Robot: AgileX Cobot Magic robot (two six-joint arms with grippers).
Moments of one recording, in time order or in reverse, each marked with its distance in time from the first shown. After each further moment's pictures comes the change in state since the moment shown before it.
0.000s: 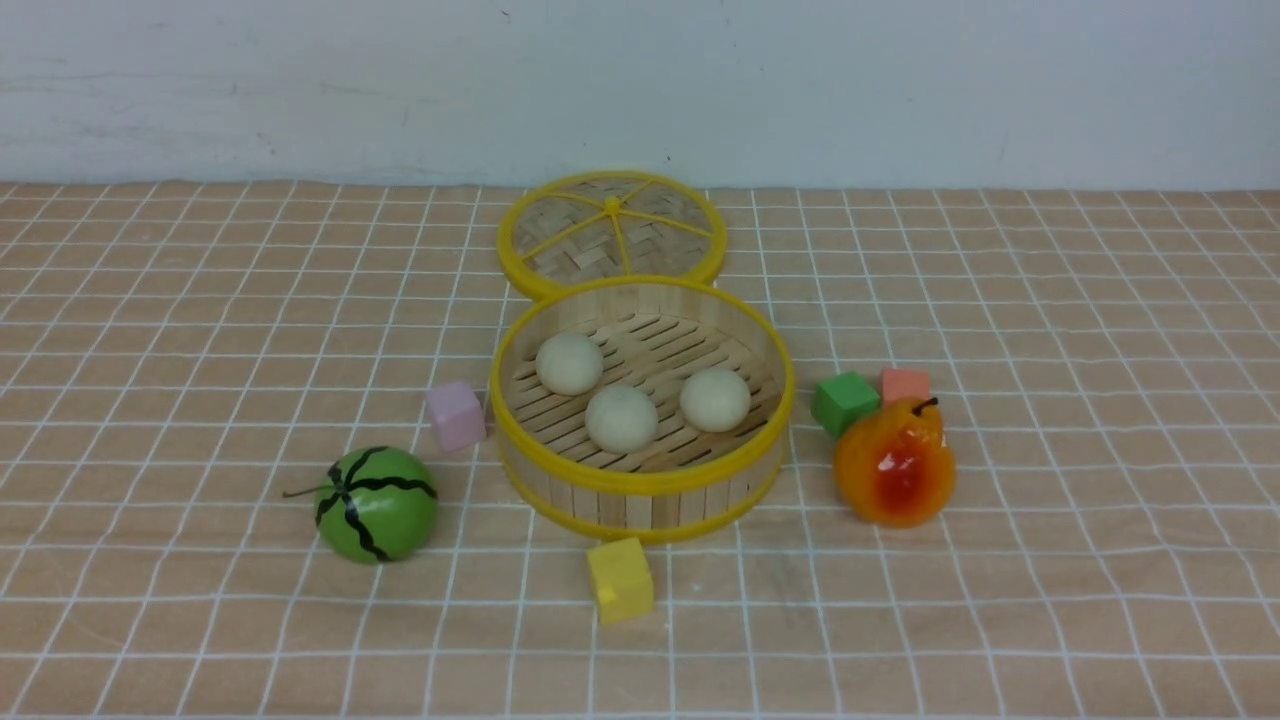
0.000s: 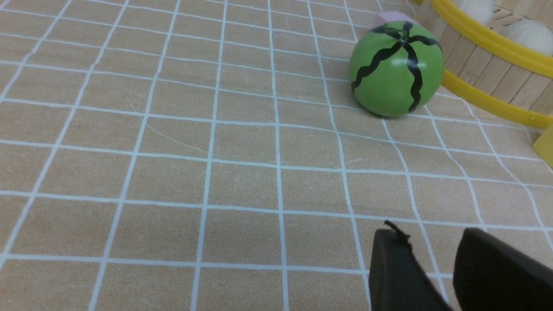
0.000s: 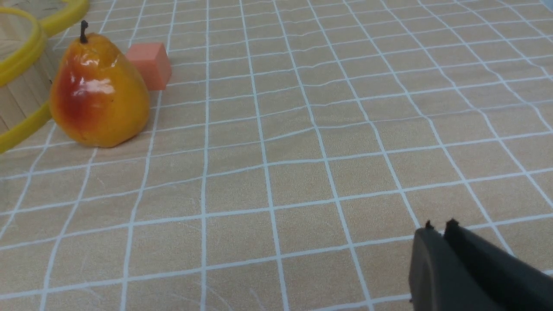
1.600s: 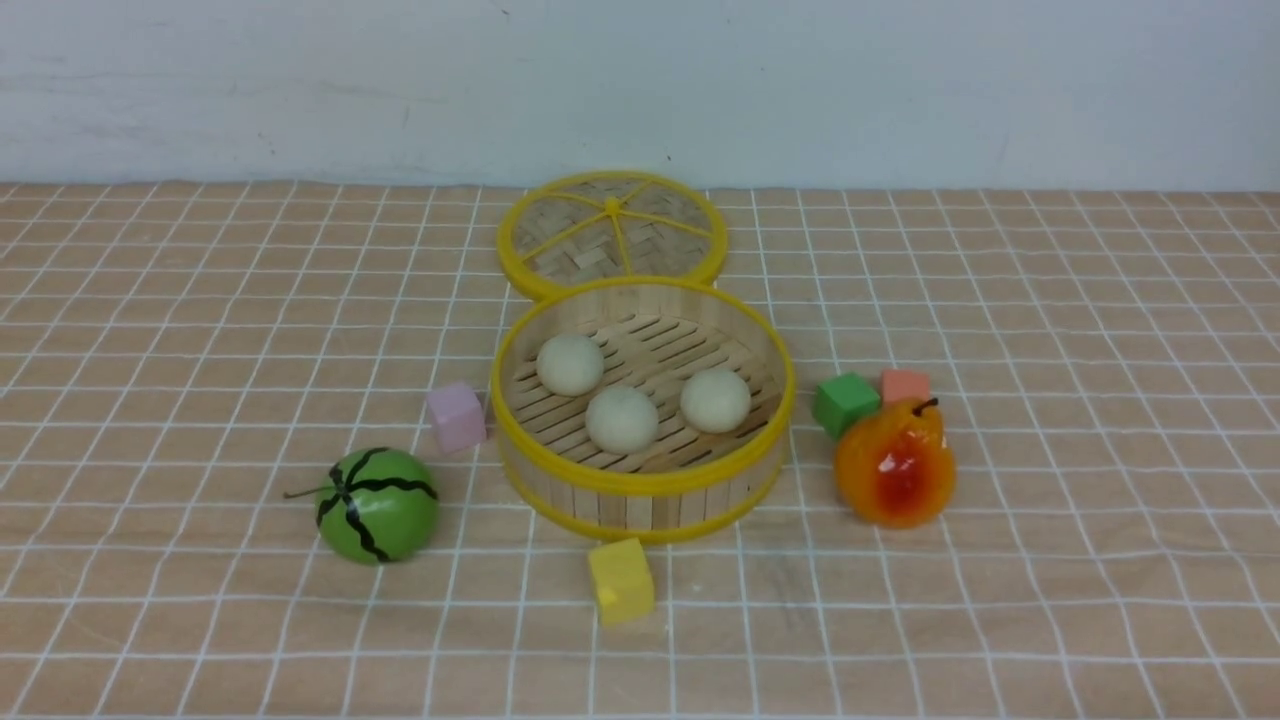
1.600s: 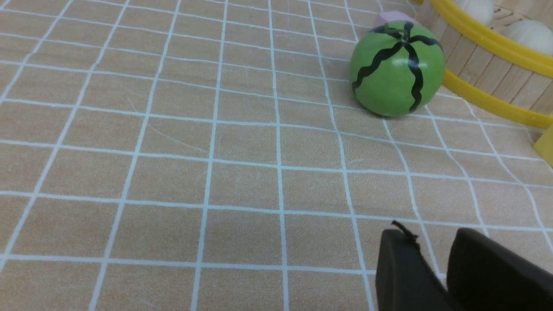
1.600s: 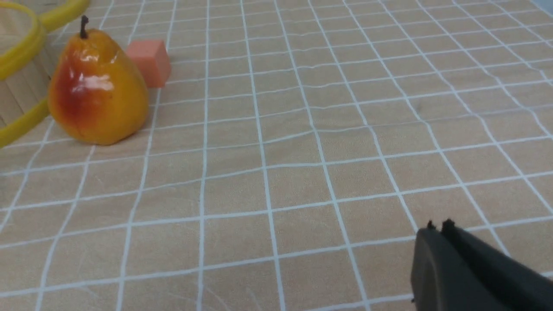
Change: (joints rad) right arm 0.001 0.000 0.000 -0.007 -0.001 -0.004; left arm -0.001 0.000 0.000 0.000 -0.001 0.001
